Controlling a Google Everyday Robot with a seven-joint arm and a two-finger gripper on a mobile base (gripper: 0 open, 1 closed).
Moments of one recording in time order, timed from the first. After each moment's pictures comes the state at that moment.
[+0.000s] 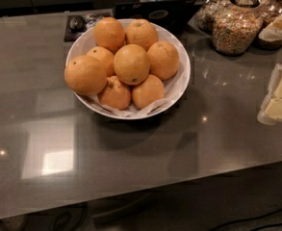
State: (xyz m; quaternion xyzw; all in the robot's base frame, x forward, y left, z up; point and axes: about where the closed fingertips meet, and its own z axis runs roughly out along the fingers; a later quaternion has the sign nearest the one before) arm 0.439 -0.214 0.985 -0.60 0.78 -0.04 0.17
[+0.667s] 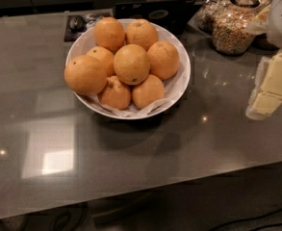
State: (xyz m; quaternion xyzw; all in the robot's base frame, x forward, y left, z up) arm 0.438 -0.191 0.998 -0.62 0.77 -0.05 0.16
